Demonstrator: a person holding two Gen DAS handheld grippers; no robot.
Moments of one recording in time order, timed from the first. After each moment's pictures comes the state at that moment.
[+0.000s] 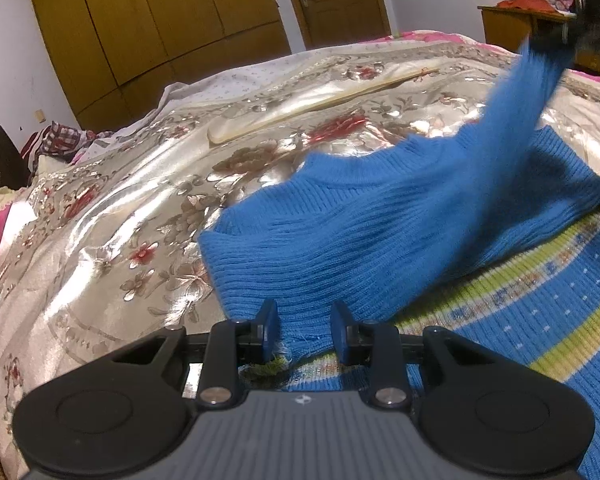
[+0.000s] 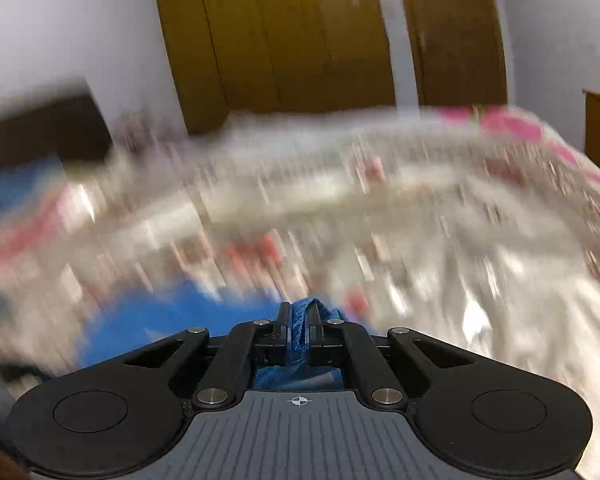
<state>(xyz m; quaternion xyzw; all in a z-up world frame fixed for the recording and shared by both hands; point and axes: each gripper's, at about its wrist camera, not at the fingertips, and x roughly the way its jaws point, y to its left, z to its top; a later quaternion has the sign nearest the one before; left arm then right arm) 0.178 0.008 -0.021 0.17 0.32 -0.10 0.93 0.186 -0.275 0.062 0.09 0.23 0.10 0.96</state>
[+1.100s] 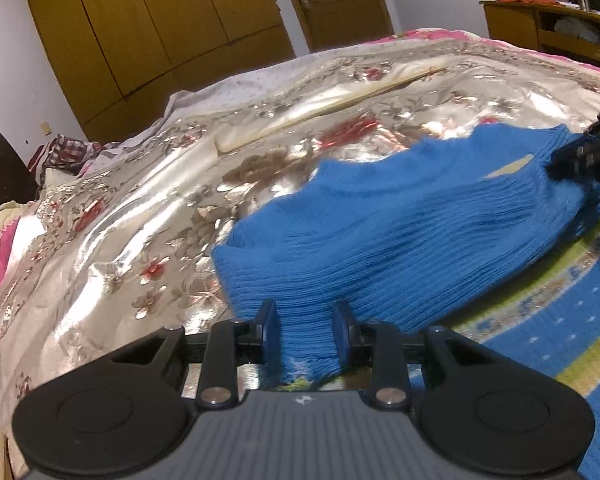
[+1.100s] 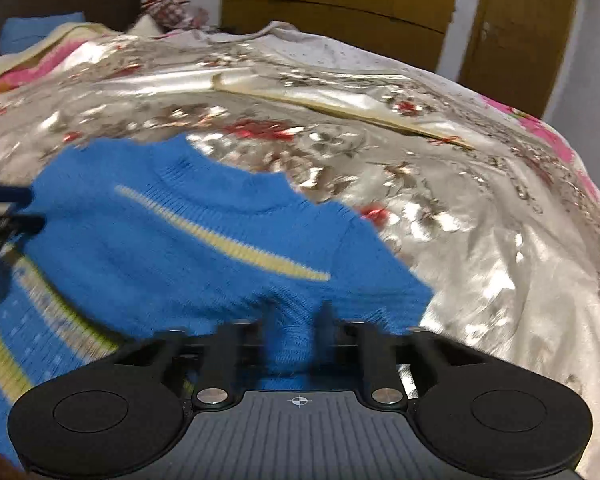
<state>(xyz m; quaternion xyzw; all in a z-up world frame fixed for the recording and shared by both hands) 0.190 0.009 -0.022 0.19 0.31 -0.08 0.93 0.211 -0.232 -0.010 -0.11 0.36 0.09 0.92</state>
